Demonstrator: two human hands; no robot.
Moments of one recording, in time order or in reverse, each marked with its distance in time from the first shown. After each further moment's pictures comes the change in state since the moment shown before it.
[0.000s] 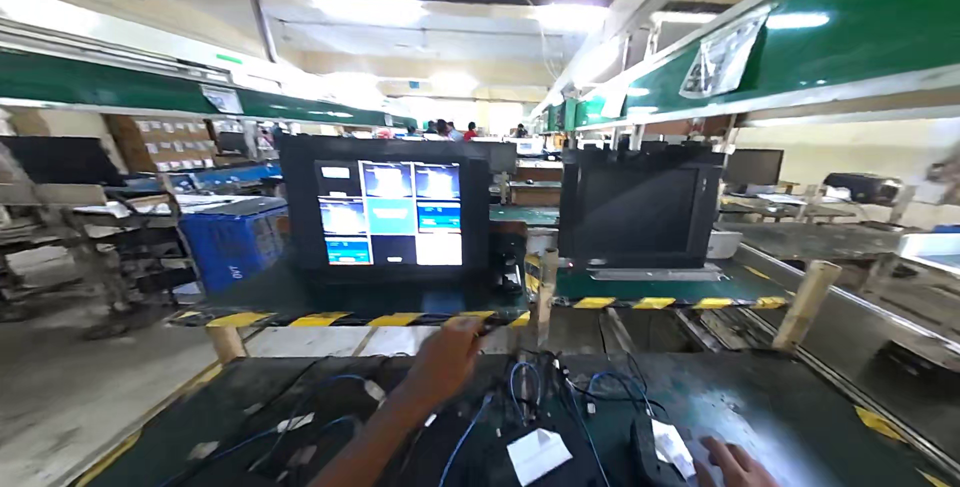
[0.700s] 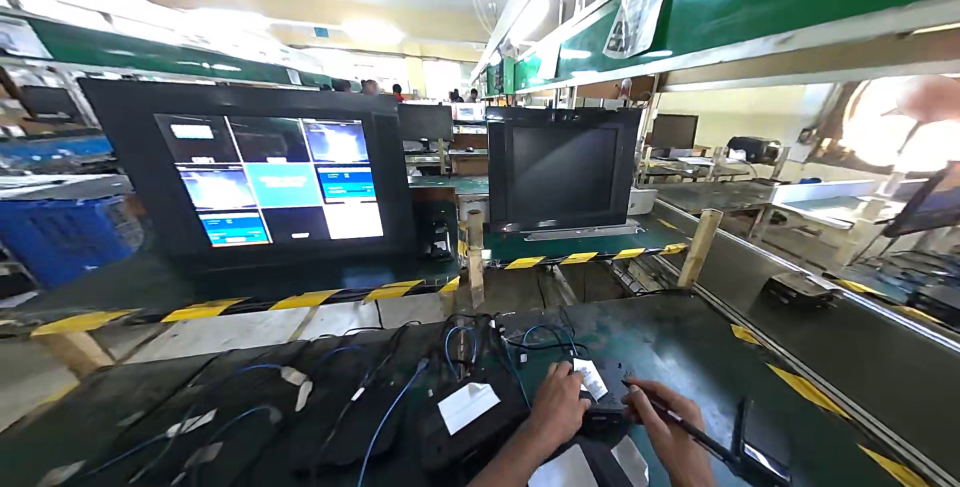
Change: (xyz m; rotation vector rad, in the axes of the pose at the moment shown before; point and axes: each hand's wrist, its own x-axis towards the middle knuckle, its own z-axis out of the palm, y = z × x) left_hand -0.010 0.224 0.209 -0.291 -0.394 0.228; right_hand -0.020 0.045 0.022 0.984 0.297 0.119
